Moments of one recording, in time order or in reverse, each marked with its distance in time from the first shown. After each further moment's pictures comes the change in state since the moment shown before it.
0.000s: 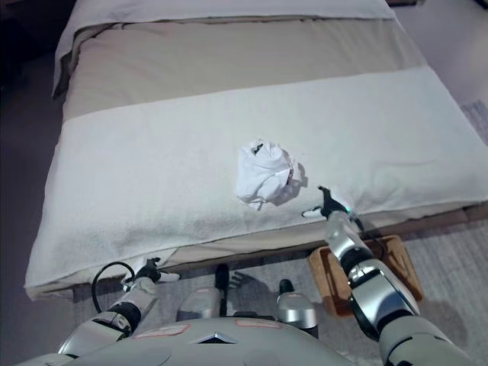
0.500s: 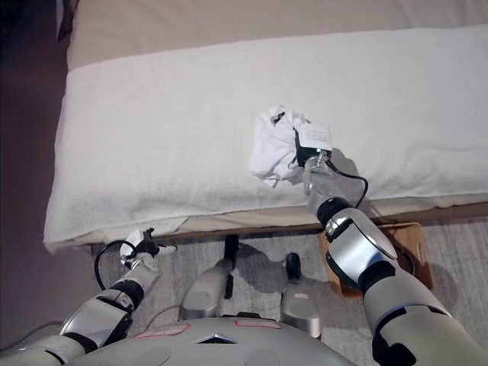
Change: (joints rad) left arm -0.091 -0.010 -0.057 0.025 -0.060 -0.018 0.118; right arm -0.288 0.078 0.076 0.166 -0.169 0.038 -0.107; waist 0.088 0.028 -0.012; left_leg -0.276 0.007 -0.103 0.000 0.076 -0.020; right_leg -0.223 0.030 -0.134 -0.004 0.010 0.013
